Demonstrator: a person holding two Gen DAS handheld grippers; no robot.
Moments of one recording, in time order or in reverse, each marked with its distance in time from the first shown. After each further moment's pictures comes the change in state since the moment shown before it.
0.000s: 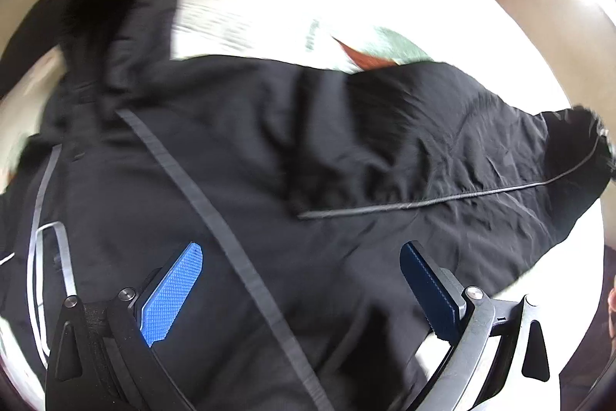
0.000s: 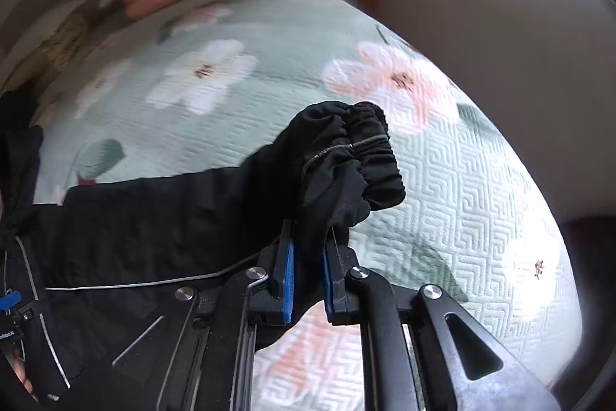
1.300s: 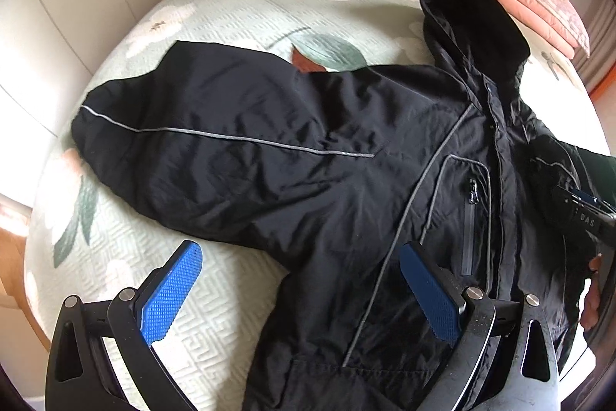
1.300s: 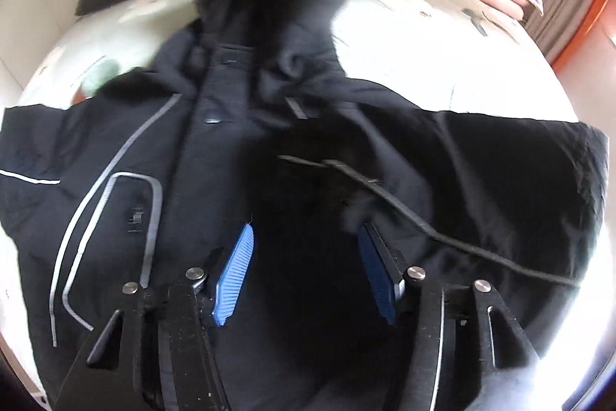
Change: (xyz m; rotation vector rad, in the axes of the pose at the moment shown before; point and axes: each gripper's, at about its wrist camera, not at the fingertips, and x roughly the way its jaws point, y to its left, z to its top) left arm -0.124 0.401 -0.151 -0.397 -0.048 0.204; right arm 0.039 0.504 -0.146 -0.488 0.191 0.174
